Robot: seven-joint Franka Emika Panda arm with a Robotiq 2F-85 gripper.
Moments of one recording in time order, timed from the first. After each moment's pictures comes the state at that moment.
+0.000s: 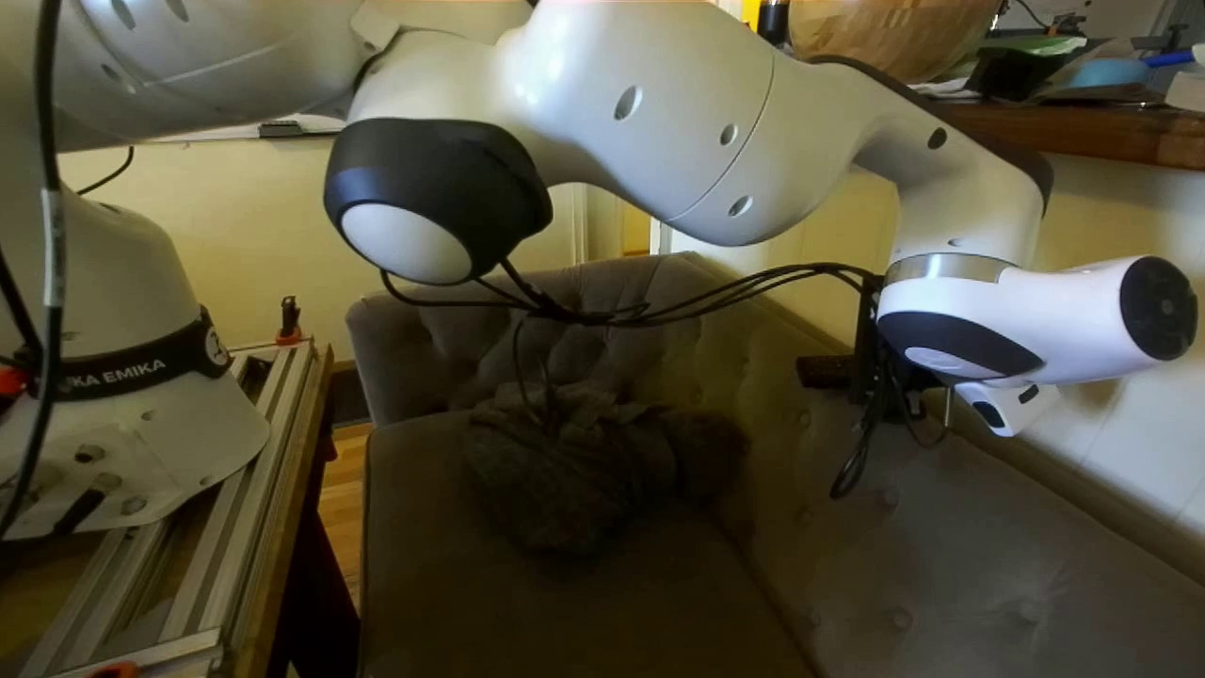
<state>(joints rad) -0.63 1.44 0.62 -0.80 0.29 2.01 -0.09</state>
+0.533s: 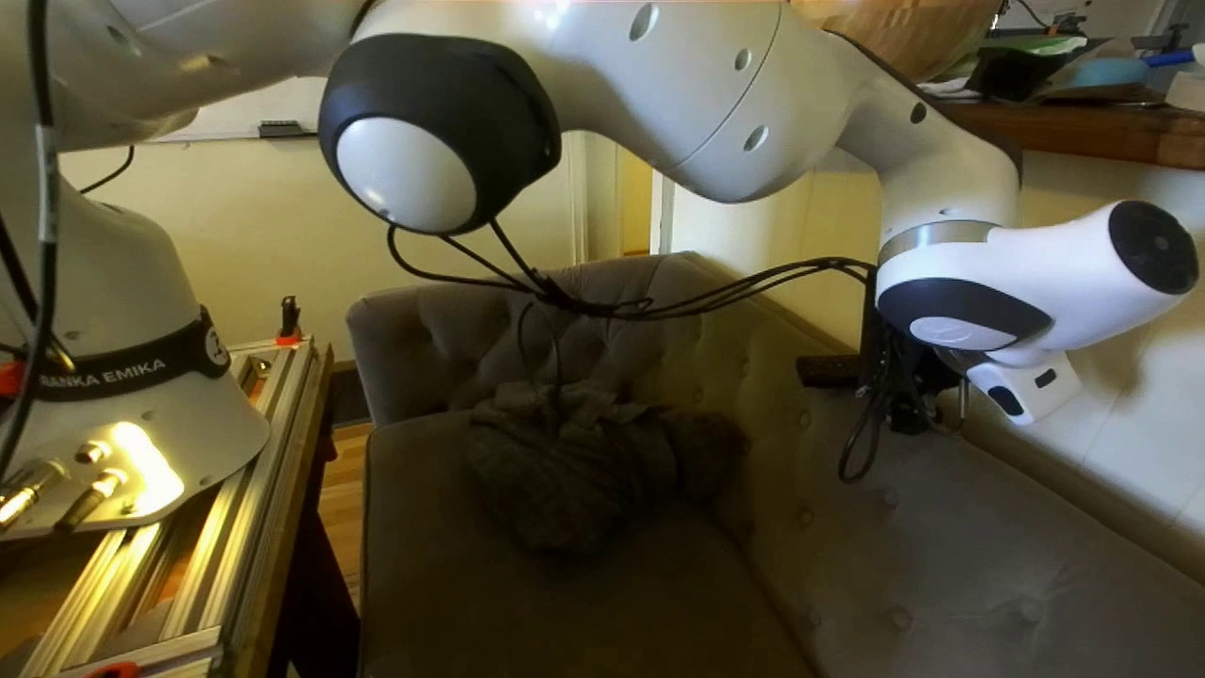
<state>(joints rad) -0.59 1.35 0.50 -0.88 0.26 2.13 0.02</state>
